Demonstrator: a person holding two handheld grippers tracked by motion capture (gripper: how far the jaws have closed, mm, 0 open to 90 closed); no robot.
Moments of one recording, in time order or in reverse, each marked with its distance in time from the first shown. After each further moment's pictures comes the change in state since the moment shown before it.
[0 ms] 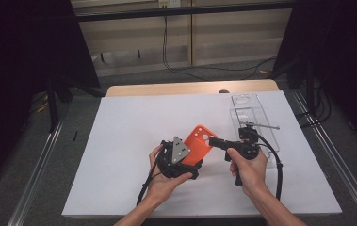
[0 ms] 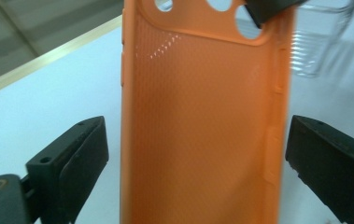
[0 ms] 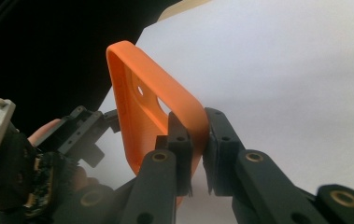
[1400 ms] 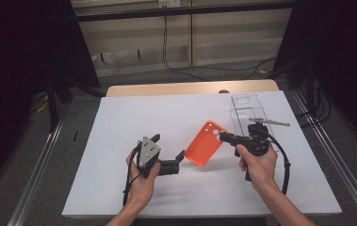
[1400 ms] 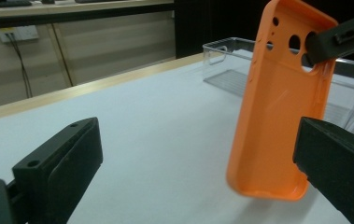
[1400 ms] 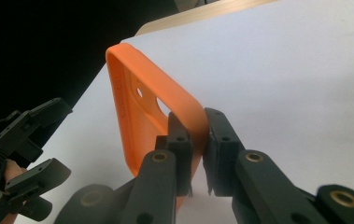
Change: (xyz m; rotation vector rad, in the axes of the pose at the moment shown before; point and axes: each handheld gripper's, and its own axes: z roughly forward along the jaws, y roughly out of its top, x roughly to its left) left arm 0.034 -0.030 -0.039 -0.239 0.122 -0.172; right arm -0.016 0.011 -0.015 -0.056 -0.086 -0.096
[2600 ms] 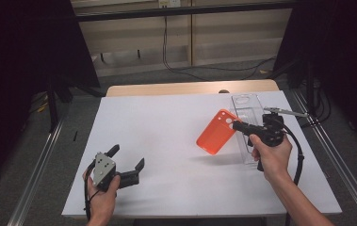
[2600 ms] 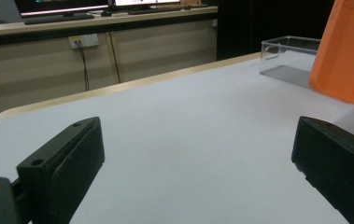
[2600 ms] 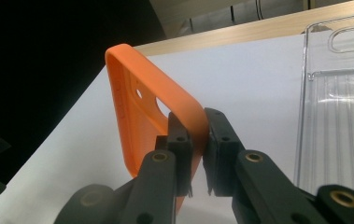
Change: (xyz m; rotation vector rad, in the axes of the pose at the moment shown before) left arm 0.054 -0.035 -0.088 -0.047 0.175 0.004; right arm -0.014 0.029 -0.025 -0.067 -0.057 -0.041
